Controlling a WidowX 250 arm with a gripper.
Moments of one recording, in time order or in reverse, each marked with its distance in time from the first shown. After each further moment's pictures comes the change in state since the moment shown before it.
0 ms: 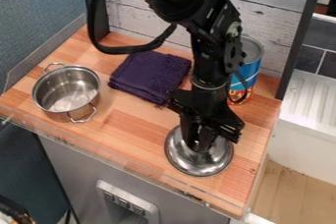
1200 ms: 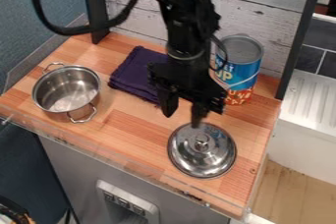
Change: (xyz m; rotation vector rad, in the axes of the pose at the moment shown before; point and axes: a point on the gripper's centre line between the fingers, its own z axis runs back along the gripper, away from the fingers) arm 0.001 0.018 0.033 -0.022 -0.095 0.032
